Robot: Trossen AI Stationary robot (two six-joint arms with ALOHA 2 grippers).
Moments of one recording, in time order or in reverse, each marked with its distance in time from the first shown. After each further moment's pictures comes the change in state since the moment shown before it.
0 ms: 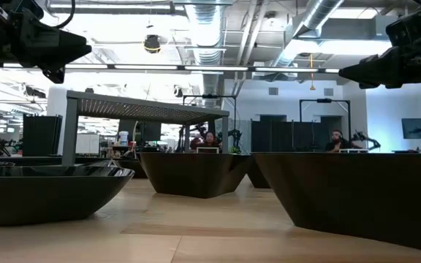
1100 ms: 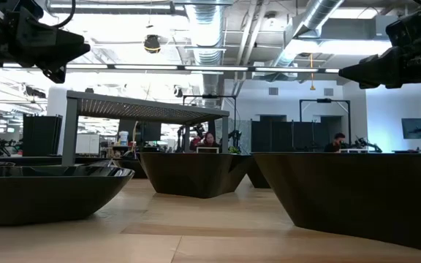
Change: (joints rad) left arm 0.000 0.014 0.000 0.000 0.042 0.000; right arm 0.000 0.000 0.000 0.000 0.000 0.000
